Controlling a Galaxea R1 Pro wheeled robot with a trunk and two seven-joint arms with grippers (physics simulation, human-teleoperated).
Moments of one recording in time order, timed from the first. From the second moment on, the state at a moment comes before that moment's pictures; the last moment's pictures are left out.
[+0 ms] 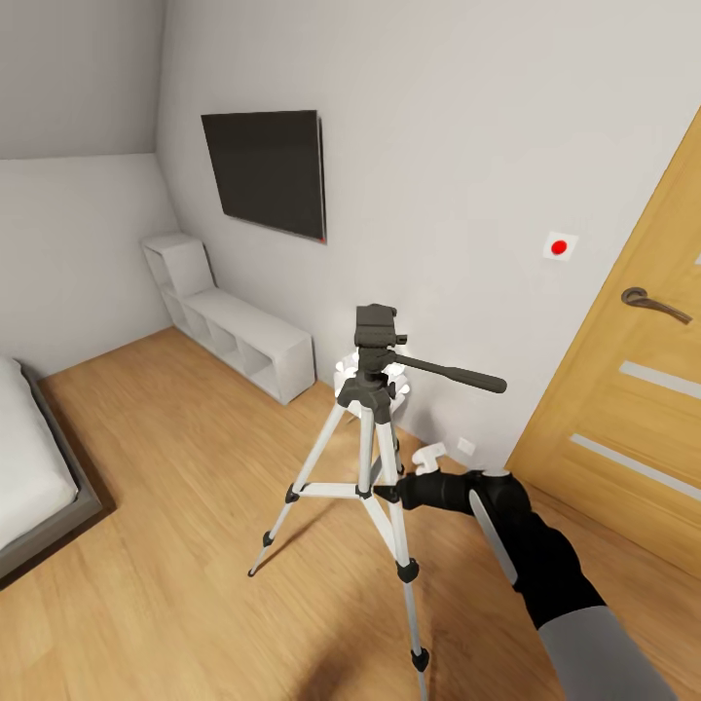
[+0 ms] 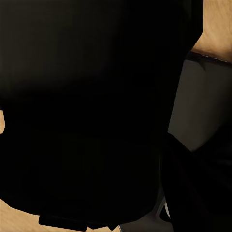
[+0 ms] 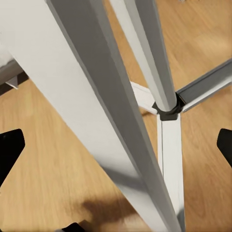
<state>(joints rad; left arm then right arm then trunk) -0.20 0.11 -0.61 0.00 0.87 -0.06 -0.17 -0.60 -0.05 0.17 -1.19 -0.05 0.75 0.59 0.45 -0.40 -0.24</state>
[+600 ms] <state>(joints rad) -0.20 0.11 -0.61 0.00 0.87 -0.06 -0.17 -0.60 -0.04 0.17 -1.17 -0.06 0.70 0.59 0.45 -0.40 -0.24</state>
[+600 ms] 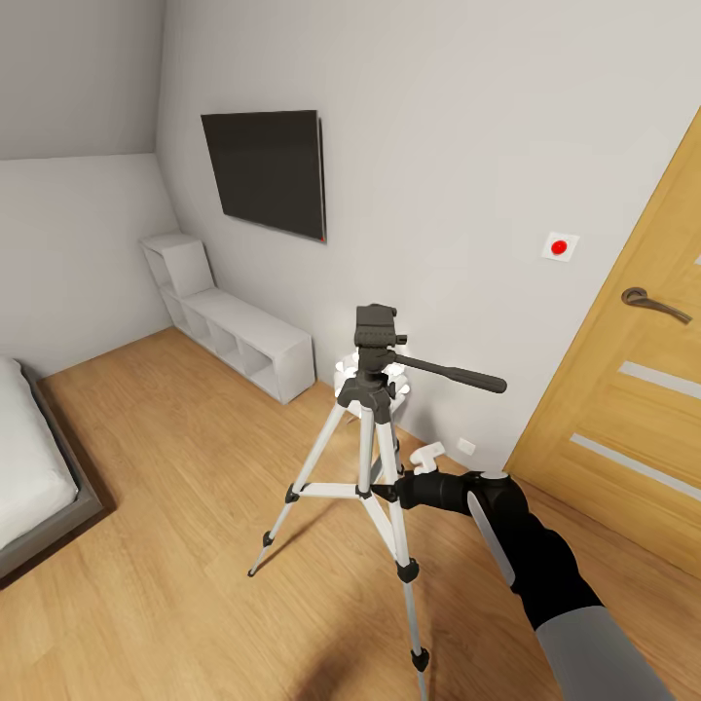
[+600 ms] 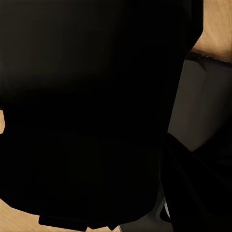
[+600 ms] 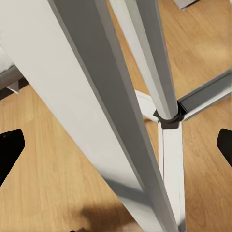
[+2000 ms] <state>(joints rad) -0.20 0.11 -0.61 0.00 0.87 -0.06 -0.17 -0.60 -0.04 0.17 -1.16 -0.05 0.70 0.52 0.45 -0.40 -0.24</state>
